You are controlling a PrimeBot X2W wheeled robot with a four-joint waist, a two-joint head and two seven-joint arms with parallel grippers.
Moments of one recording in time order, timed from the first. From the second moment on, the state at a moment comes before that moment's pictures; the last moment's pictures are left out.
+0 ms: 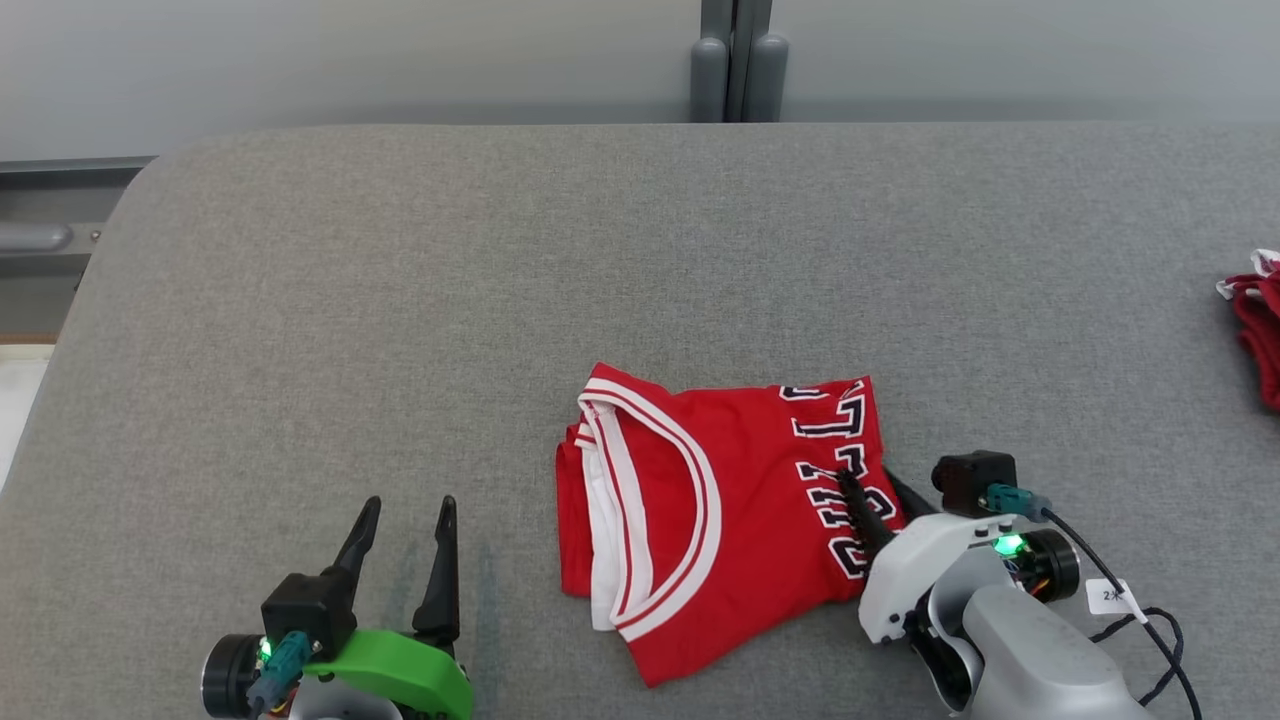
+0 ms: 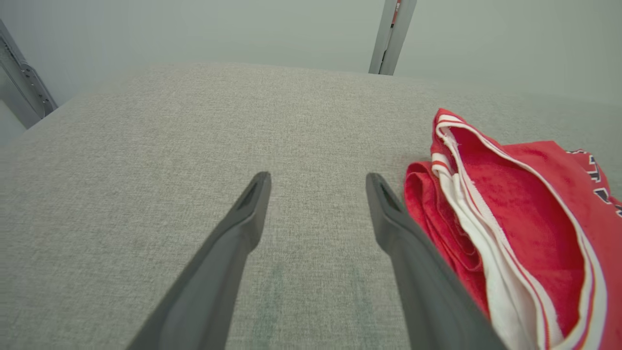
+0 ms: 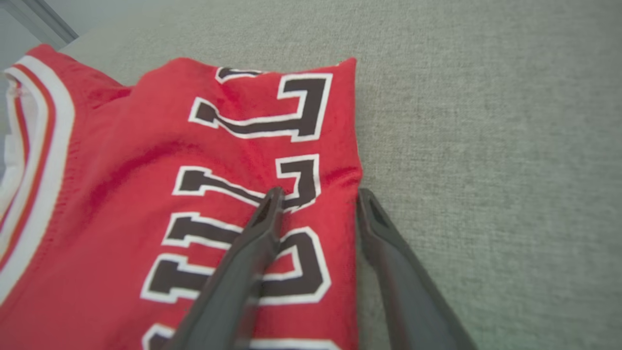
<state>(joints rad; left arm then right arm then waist) -0.08 0.06 -0.16 0.37 -0.23 -0.13 -0.26 -0.50 -0.06 0.45 0.97 0.53 0.13 -0.27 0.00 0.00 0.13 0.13</state>
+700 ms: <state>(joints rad) -0.06 0.05 -0.23 0.30 -0.24 -0.13 -0.26 -0.34 -0.05 0.19 0.80 0.38 0.13 -0.26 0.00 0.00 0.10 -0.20</state>
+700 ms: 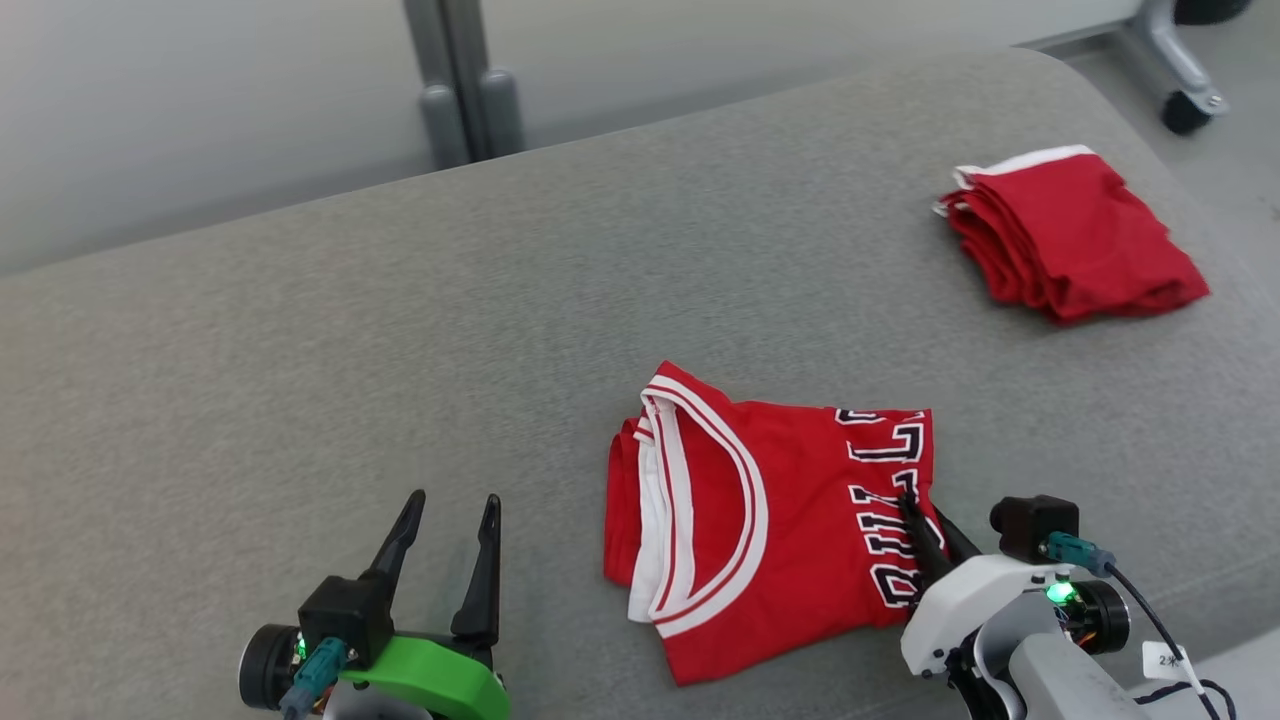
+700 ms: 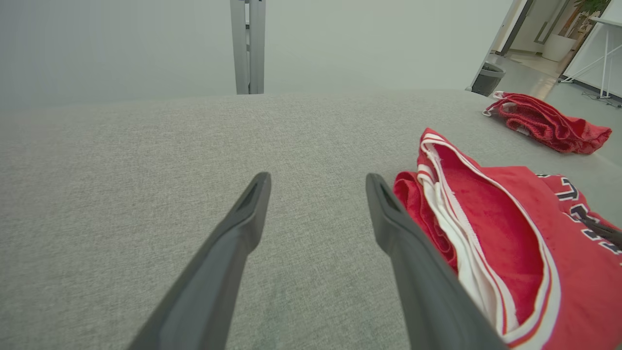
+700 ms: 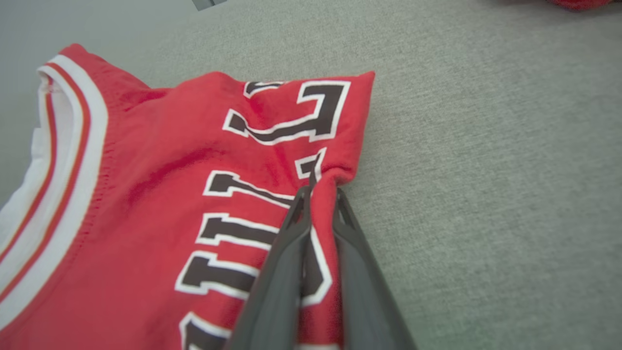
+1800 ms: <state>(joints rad) -0.19 0.21 -0.33 0.23 -0.30 -0.13 -0.26 -1.05 -0.15 -0.23 0.75 -0.22 0.13 -0.09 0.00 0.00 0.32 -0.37</state>
